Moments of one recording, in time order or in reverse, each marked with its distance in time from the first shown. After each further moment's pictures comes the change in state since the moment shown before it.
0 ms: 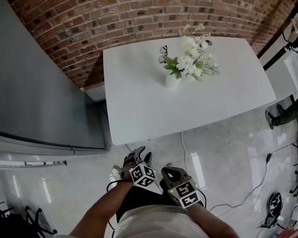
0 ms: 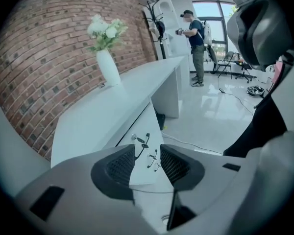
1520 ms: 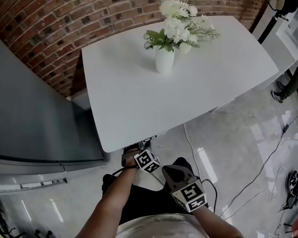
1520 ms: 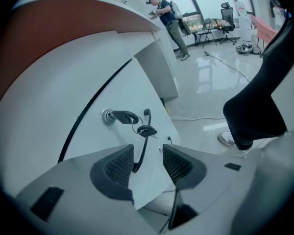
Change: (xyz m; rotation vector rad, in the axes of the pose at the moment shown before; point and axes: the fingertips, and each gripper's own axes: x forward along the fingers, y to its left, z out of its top) left arm 0.151 0.009 -0.055 0.333 0.063 0.052; right arm 0.066 -0.014 -0.045 0.079 -0.168 -0.096
